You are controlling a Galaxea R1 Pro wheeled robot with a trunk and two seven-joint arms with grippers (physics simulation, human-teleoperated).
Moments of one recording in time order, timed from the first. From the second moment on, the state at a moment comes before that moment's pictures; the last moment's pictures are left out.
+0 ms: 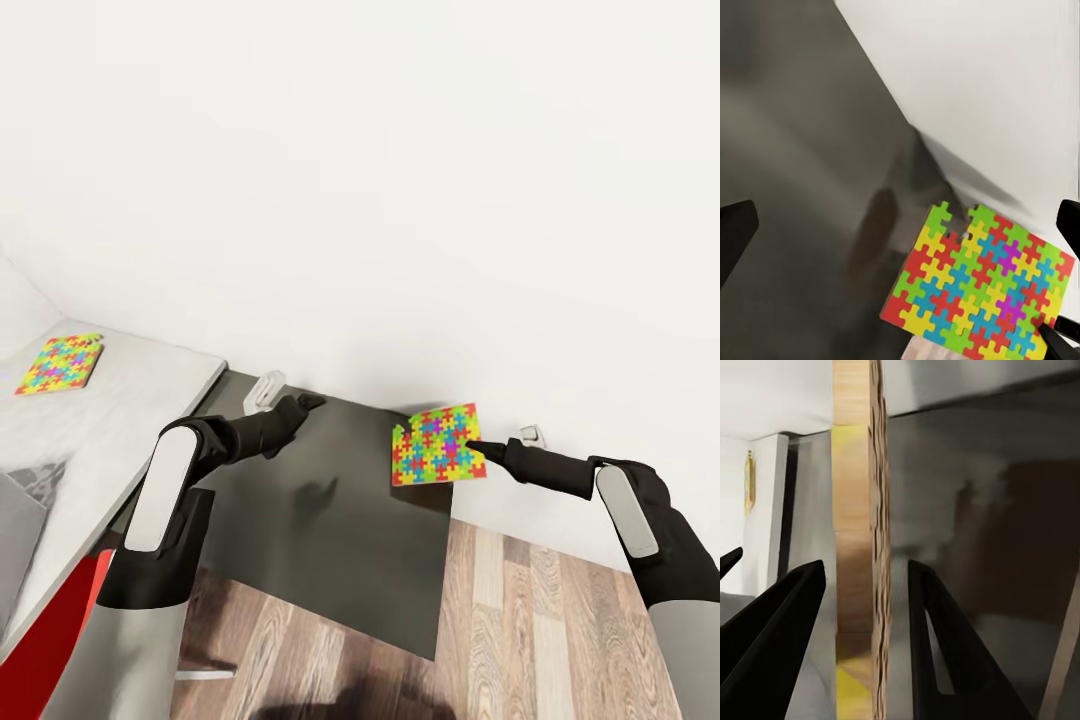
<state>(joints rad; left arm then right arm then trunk) -0.69 -0.09 -0.08 -1.61 1.43 0.80 0.87 -0.66 -0.28 -0.13 -1.17 -0.67 1.04 0.63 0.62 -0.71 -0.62</state>
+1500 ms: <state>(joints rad) -0.69 -0.09 -0.08 -1.61 1.43 0.80 0.87 -0.66 -0.28 -0.13 -1.21 -0.67 1.04 0.63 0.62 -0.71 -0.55</state>
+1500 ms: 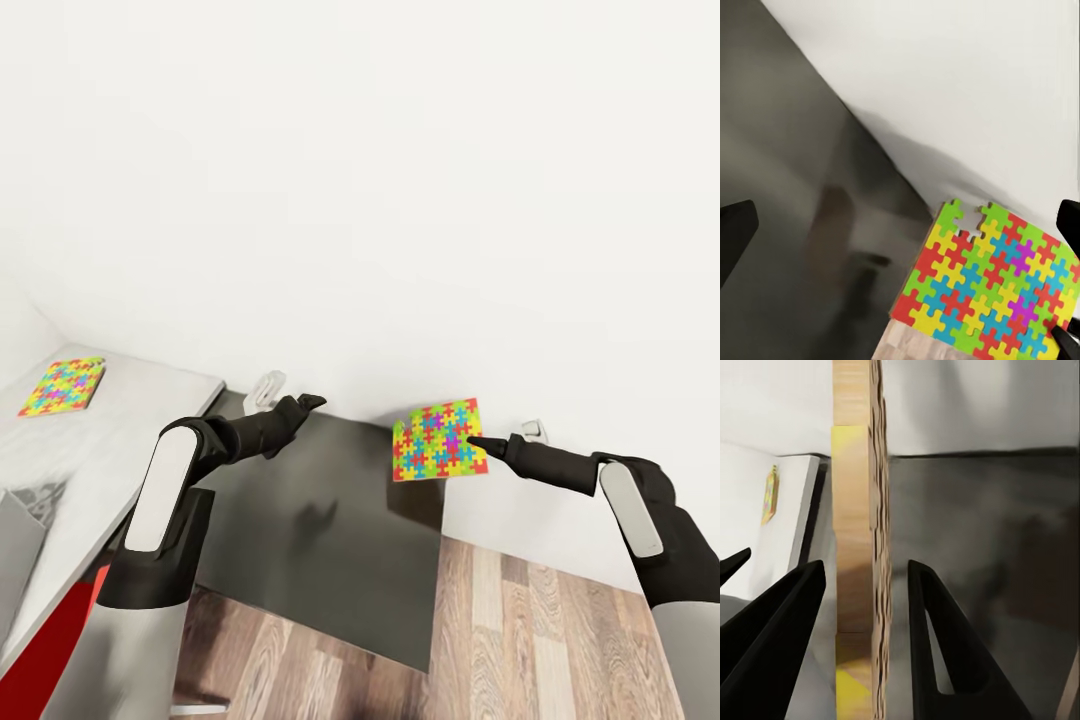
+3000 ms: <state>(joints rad) -0.69 -0.09 -0.08 -1.61 1.43 0.80 0.87 -0.64 -0.28 -0.13 -1.25 -0.67 1.04 0.63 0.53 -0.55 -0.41</state>
